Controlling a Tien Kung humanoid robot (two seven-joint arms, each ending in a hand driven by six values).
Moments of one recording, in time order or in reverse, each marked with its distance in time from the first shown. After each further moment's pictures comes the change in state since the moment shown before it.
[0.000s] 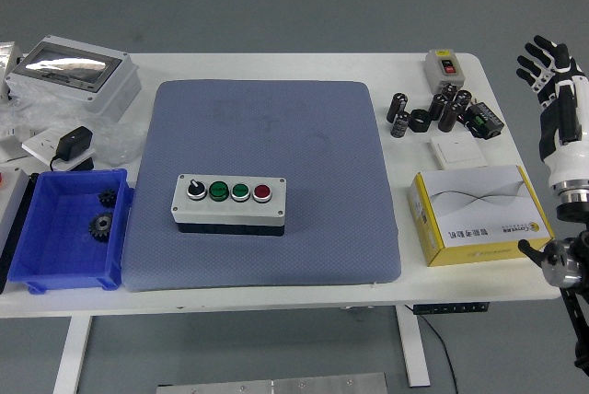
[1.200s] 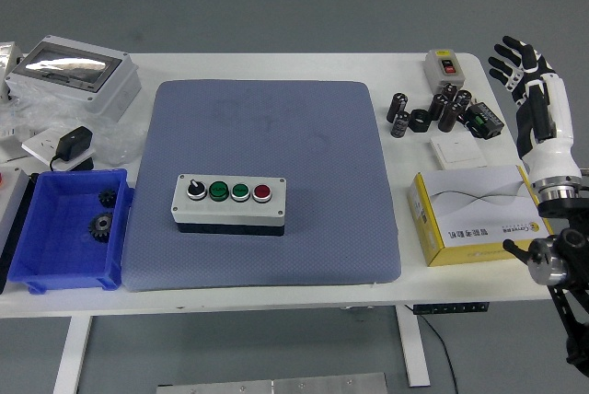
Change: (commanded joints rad) left arm 0.004 -0.009 0.004 0.000 -0.011 0.001 0.004; right arm 0.032 -0.008 -0.070 -0.002 -0.012 -0.004 -0.007
